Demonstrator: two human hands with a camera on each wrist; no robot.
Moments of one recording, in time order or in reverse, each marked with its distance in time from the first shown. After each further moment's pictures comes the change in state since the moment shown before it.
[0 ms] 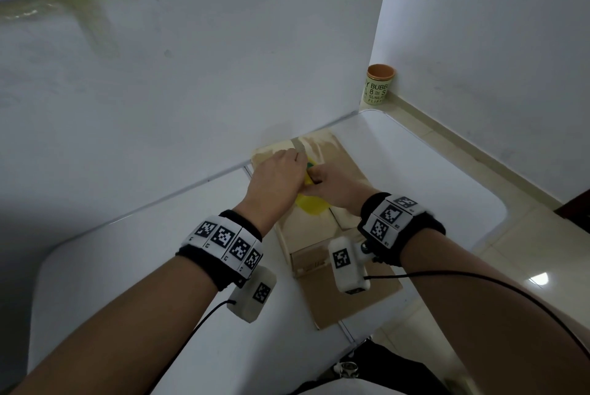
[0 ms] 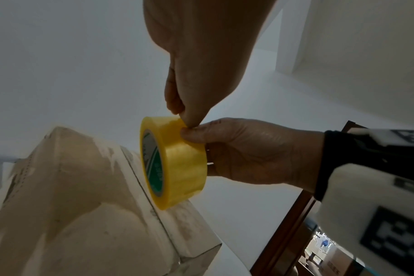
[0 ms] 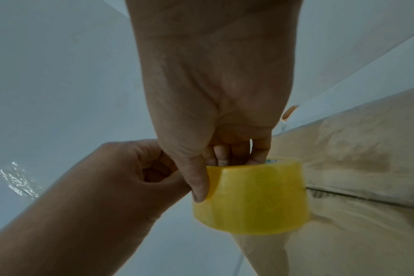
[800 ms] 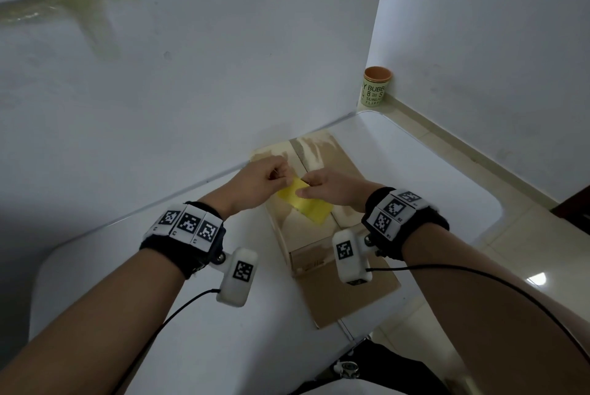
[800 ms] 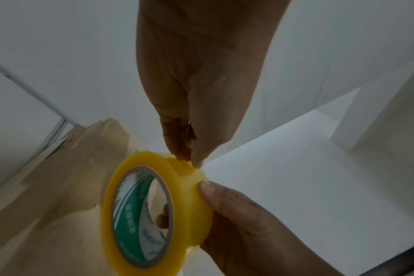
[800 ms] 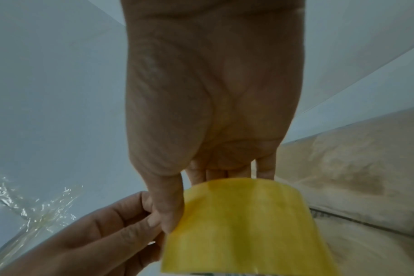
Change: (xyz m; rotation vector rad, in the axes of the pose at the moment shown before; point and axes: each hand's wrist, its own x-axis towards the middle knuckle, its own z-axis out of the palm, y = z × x) left_hand -0.009 -0.047 0.015 -0.993 -0.149 -0.079; right_hand -0.011 -0.004 -0.008 -0.123 -0.137 0.078
